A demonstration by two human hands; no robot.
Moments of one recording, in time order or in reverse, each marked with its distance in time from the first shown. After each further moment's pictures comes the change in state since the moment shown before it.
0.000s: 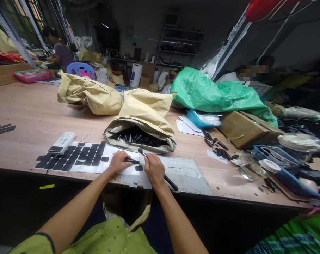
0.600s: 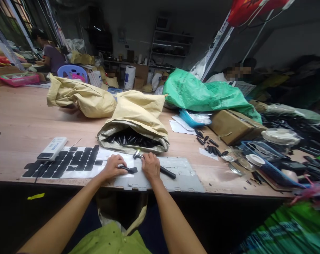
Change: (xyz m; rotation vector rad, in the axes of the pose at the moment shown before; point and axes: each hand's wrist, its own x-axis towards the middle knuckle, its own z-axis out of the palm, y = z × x) left_hand -0.011 0.005 -0.010 0.034 -0.141 0.110; right_hand 0.011 0.032 0.024 -0.223 -0.052 -0.057
